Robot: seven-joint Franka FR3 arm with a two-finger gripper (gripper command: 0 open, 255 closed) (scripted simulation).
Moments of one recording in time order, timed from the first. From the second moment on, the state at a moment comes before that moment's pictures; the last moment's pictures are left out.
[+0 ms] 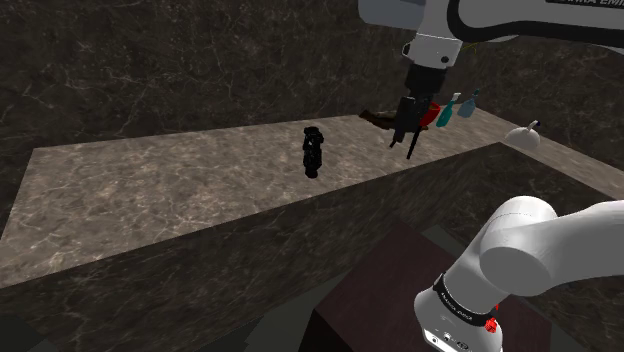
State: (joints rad) arm 0.00 -0.75 -0.07 -2.38 -0.05 1.56 -0.11
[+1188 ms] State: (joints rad) arm -0.01 -0.12 -0.15 -2.05 -0.03 1.83 -0.19
